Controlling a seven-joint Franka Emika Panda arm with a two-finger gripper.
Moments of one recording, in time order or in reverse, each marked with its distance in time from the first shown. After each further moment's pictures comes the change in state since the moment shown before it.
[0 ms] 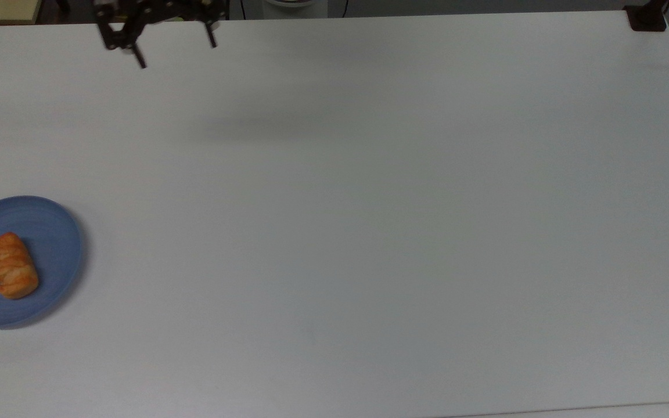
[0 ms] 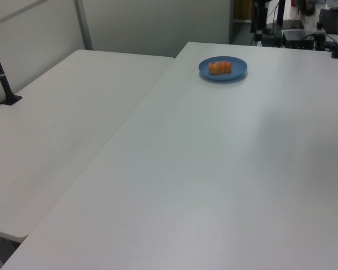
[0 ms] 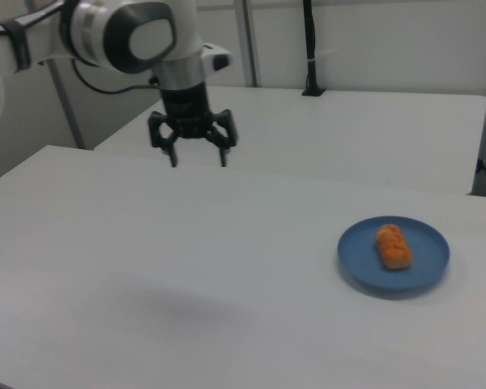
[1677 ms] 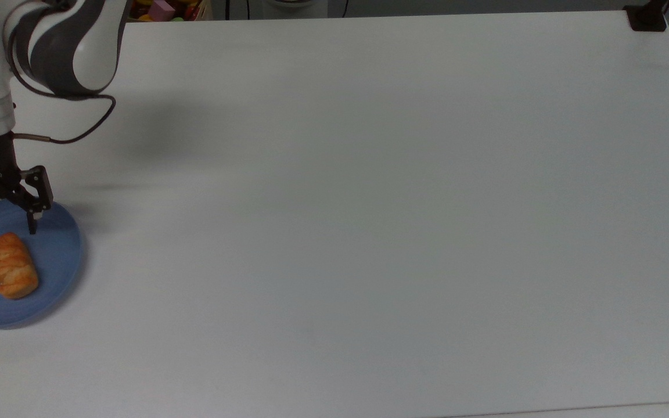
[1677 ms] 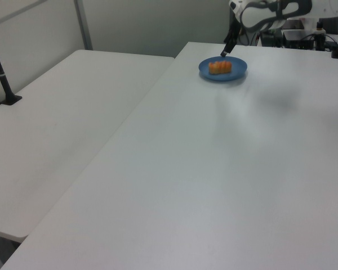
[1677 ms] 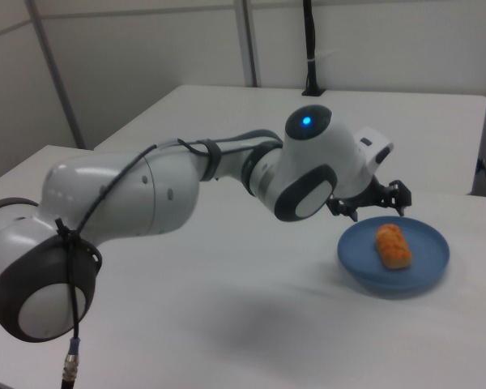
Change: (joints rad) arm -0.271 0.586 0.007 0.240 0.101 0.871 -0.238
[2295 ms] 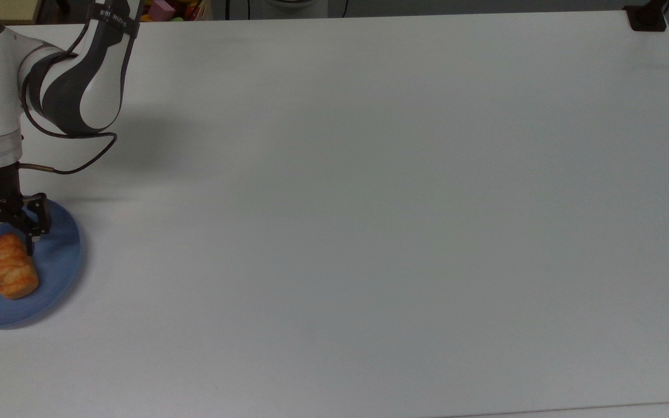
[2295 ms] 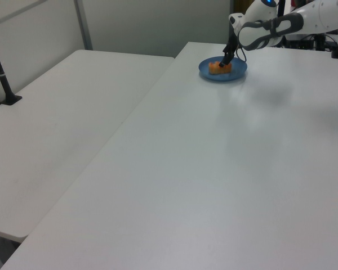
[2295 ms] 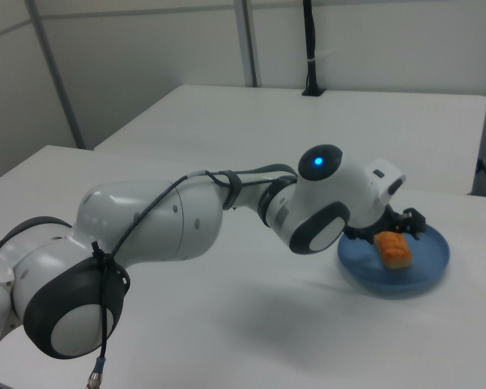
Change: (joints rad) arm -0.021 0.136 0.001 0.057 0.000 0.130 -0.002
